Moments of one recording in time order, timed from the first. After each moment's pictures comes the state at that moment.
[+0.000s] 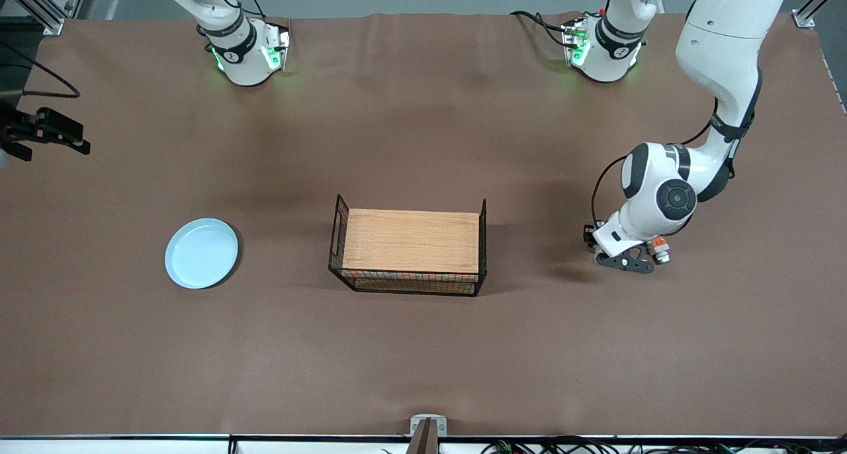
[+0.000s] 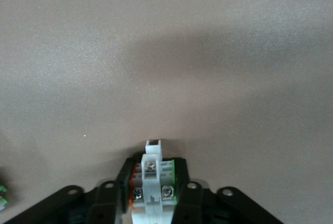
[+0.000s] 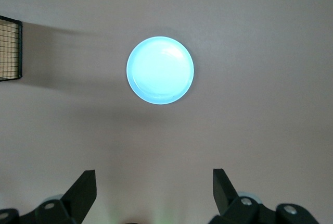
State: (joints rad) left arm -0.13 0.50 -0.05 -2.08 0.00 2.53 0.05; right arm -0.14 -0.01 0.02 -1.62 -0.01 1.53 -0.20
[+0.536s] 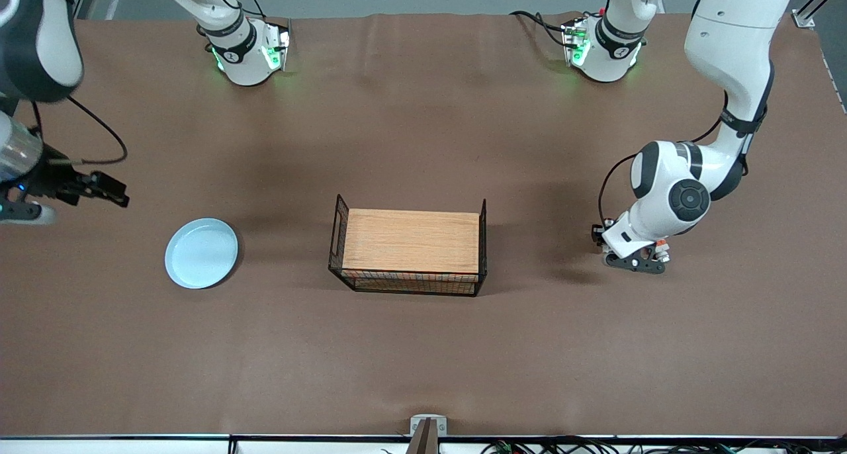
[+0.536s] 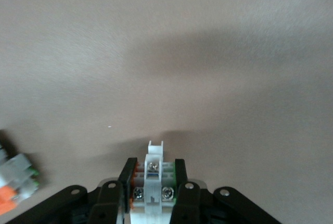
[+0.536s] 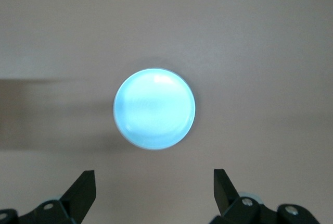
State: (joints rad) left arm -0.11 0.45 -0.04 -2.06 0.00 2.46 0.05; right arm -0.16 0.08 0.03 -1.88 -0.01 1.98 -0.04
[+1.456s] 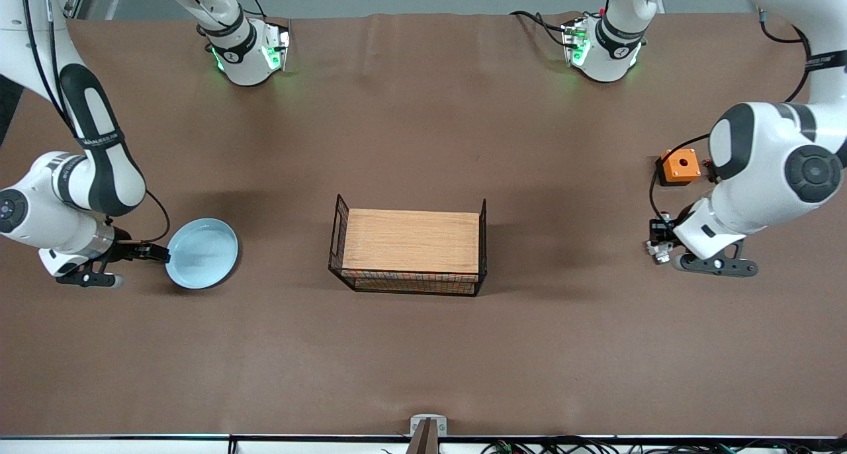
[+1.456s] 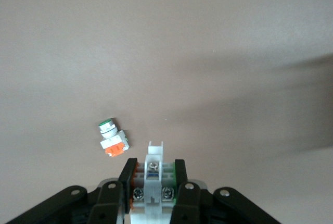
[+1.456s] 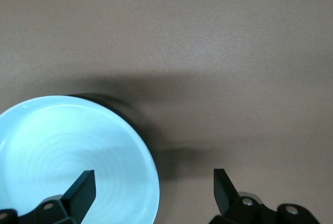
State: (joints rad) left arm -0.05 0.28 -0.03 -1.76 0.00 2.02 0.05; right arm -0.26 0.52 0.03 -1.92 -0.01 2.43 -0.17
